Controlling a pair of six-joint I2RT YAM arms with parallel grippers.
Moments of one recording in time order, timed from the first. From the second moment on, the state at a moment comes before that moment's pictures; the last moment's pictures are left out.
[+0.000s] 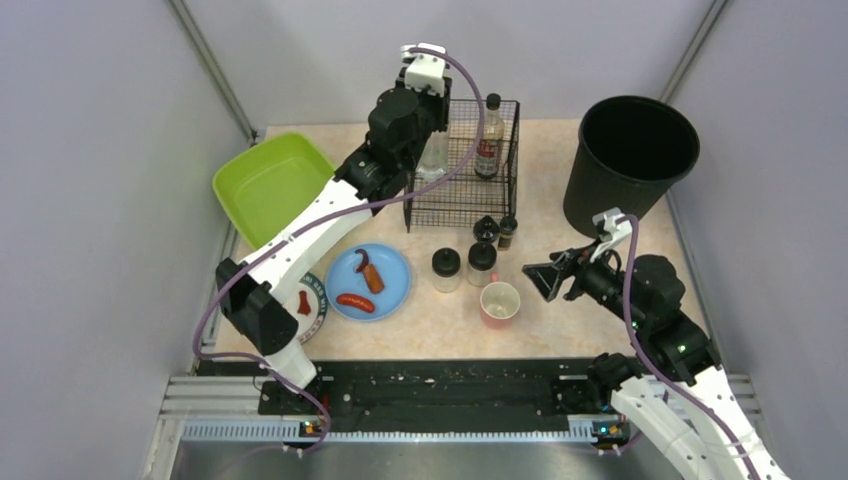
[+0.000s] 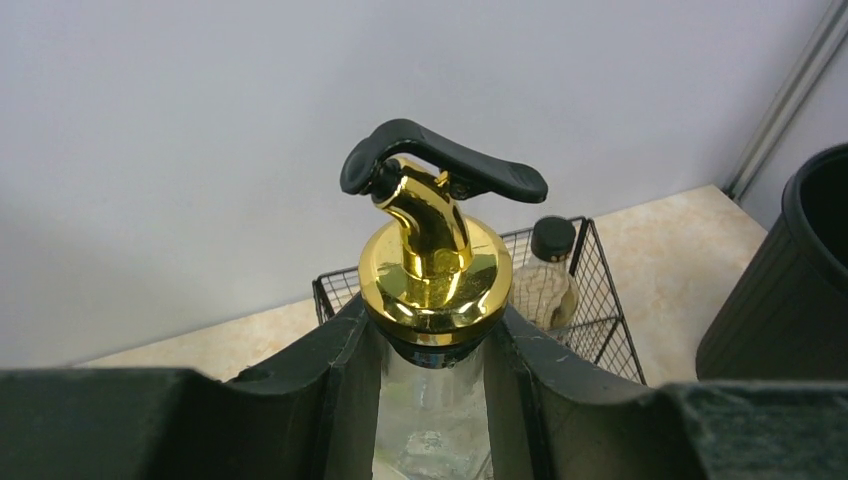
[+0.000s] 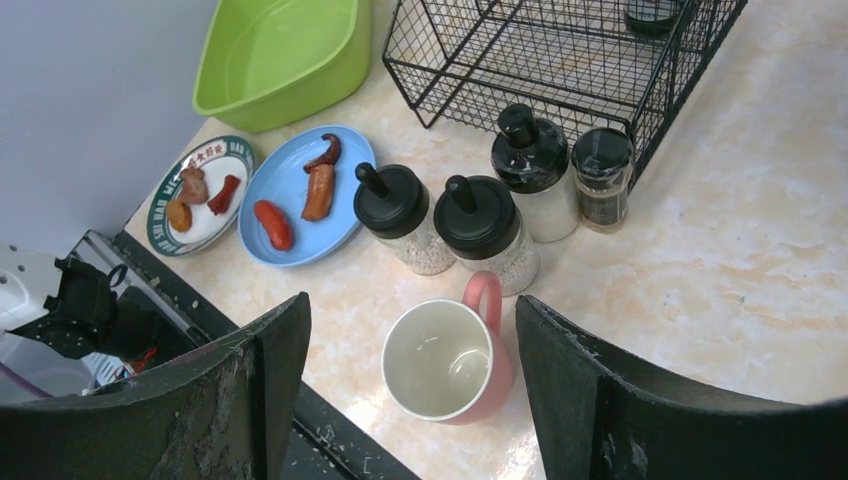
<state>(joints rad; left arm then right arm) -0.70 1.65 1.71 0.00 -0.39 0.06 0.46 0.43 0.69 -0.47 -0.22 0.34</state>
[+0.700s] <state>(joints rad) -0.69 1.98 2.11 0.16 -0.48 0.16 0.46 0.39 0.69 -0.48 -0.25 0.32</state>
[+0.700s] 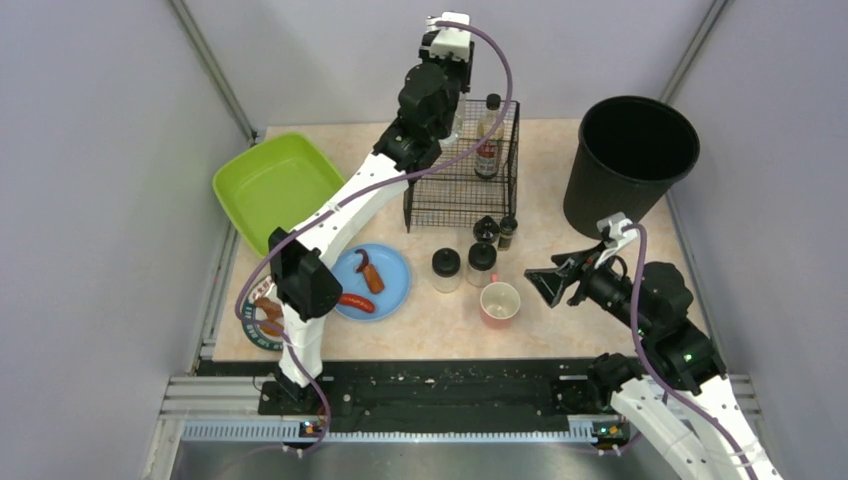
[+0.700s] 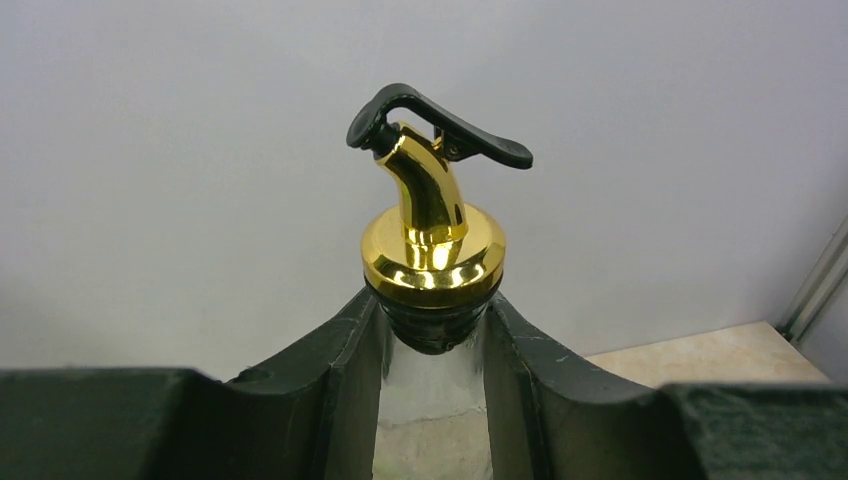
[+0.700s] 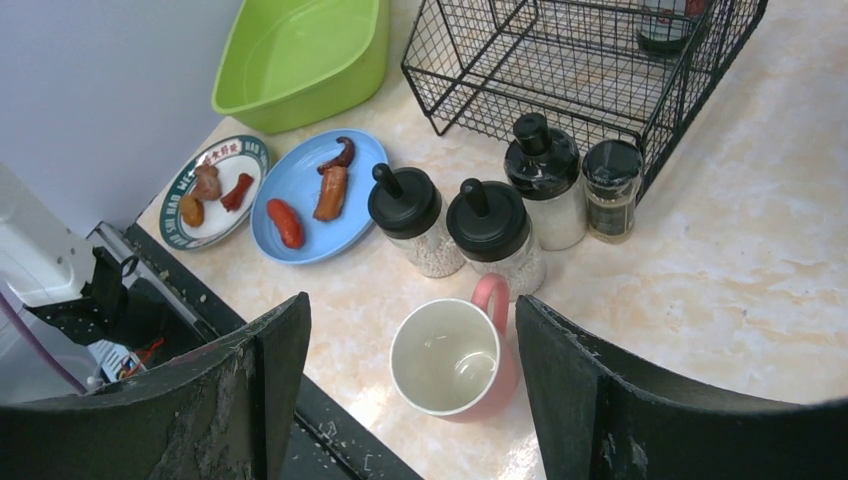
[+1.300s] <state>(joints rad) -0.55 2.11 2.28 0.15 -0.38 0.05 0.46 0.36 0.69 -0.48 -0.26 0.32</state>
